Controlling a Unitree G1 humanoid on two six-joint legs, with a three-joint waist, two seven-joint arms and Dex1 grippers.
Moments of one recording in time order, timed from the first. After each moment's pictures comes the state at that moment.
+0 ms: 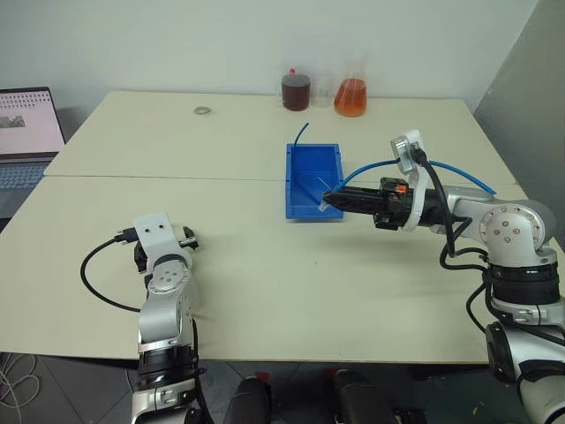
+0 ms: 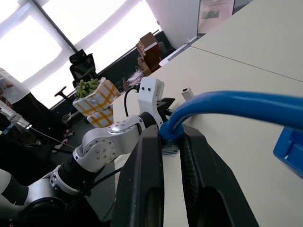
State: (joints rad) left arm -0.31 0.15 0.31 -0.01 -0.08 0.53 0.34; right arm -0.76 -0.53 -0.05 -0.08 0.97 1.12 0.80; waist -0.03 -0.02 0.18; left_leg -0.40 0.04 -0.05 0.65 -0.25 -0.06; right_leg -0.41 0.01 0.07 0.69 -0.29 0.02
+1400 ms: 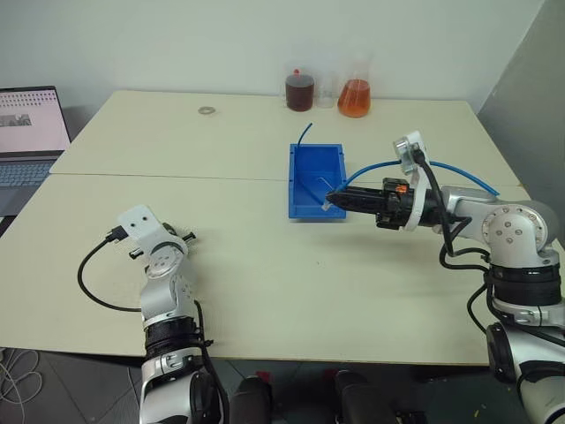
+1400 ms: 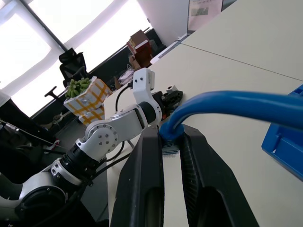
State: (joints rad) left arm -0.47 0.17 0.41 0.22 -0.18 0.46 0.26; right arm -0.75 -0.53 -0.07 -0.09 0.96 1.13 0.76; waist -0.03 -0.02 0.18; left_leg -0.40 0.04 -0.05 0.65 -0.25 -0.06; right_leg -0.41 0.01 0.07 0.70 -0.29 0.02
